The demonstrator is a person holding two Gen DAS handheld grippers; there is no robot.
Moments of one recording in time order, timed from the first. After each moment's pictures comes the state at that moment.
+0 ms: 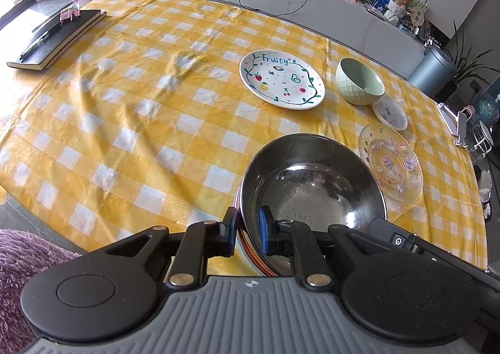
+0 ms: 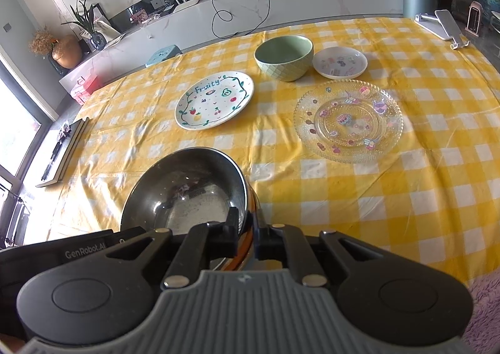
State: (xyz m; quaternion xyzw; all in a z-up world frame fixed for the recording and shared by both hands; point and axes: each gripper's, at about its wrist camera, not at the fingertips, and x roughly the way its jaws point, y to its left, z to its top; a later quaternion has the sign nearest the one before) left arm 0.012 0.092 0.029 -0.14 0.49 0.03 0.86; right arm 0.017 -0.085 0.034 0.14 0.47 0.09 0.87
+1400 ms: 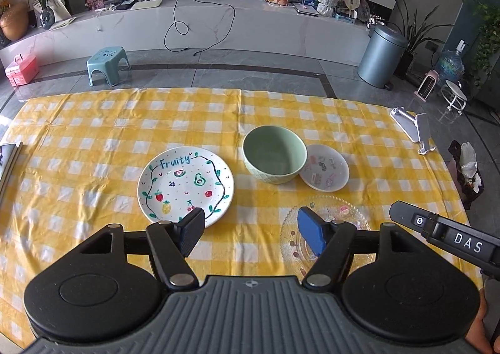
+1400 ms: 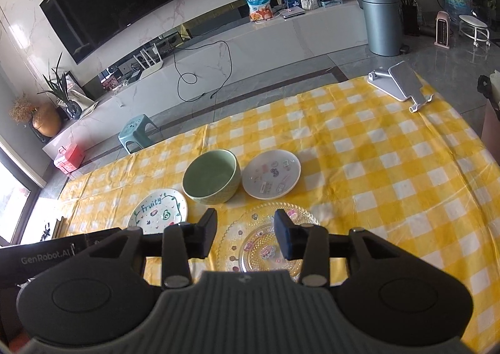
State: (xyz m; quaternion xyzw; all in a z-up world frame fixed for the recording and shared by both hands) left arm 0.154 -0.006 0.086 -0.02 0.46 -0.06 0.89; right arm 0.128 -0.211 0.081 0.19 0.41 0.03 0.89
